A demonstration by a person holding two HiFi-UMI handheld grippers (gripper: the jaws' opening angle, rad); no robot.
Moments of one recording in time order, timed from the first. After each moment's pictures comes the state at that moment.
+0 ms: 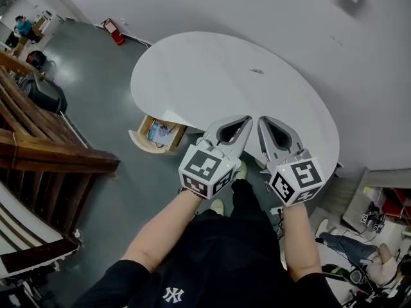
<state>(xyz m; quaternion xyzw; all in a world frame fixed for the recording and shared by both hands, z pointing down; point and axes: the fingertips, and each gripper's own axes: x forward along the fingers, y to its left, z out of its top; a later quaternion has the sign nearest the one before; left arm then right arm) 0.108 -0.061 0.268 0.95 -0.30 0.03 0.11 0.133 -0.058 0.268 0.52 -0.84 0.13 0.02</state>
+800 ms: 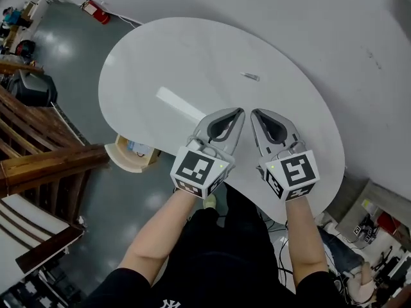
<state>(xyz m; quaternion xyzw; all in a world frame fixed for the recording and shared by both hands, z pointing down) 0.186 -0.255 0.392 0.92 -0.35 0.08 0.15 0.210 -0.253 0.401 0.48 -0.86 0.17 0.12</state>
